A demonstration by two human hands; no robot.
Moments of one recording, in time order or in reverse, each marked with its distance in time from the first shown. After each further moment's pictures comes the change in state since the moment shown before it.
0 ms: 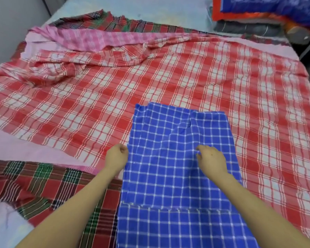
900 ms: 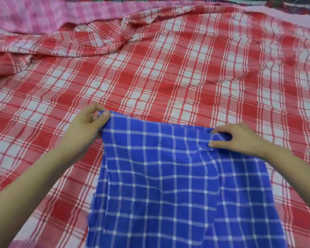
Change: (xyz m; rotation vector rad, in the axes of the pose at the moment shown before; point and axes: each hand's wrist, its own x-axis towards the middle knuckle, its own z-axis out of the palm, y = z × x) left_hand 0.208 0.078 0.010 -0.640 -0.109 0.233; right_hand 0.235 0.092 -0.007 0.245 -0.174 -0.225
